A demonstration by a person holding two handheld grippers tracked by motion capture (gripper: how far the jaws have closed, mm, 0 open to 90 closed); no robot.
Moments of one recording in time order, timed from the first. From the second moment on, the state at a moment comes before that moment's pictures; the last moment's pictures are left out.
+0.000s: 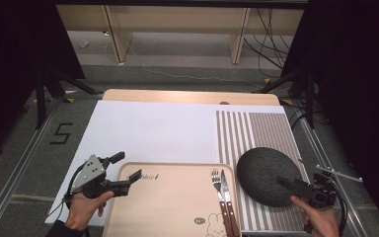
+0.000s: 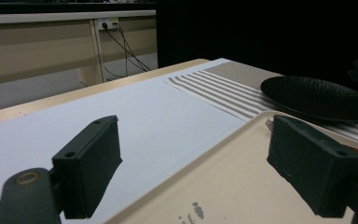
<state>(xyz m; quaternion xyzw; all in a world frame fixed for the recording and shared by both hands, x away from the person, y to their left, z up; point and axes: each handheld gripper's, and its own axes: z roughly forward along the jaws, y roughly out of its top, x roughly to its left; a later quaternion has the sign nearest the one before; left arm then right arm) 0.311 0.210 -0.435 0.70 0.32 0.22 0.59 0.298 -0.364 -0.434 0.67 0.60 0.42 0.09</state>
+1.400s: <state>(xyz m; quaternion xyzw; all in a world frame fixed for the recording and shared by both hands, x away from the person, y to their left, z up) 0.310 0.211 -0.435 0.70 0.32 0.23 0.59 0.285 -0.401 -0.450 0.74 0.53 0.42 0.04</state>
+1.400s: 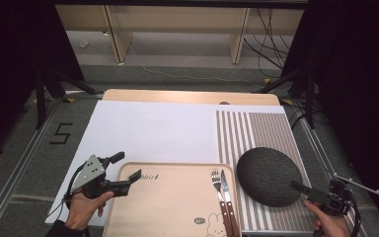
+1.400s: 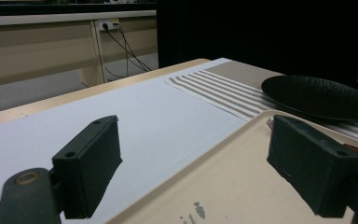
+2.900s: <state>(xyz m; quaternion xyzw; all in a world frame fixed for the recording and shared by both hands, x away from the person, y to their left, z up) 0.310 0.210 -0.436 0.70 0.32 0.23 0.59 0.291 -0.406 -0.469 0.76 0.49 0.43 -0.03</state>
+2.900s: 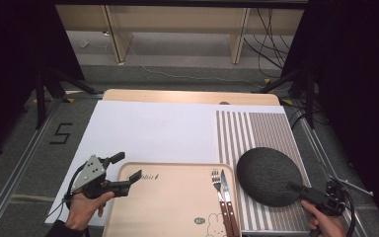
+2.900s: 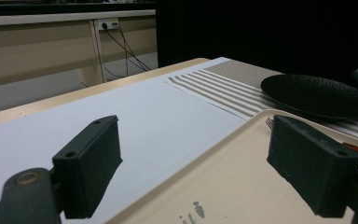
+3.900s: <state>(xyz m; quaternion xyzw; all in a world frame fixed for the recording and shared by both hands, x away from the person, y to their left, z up) 0.311 0.209 -0.435 0.71 0.32 0.23 0.59 0.297 -0.415 -0.485 0.77 0.46 0.44 -0.07</state>
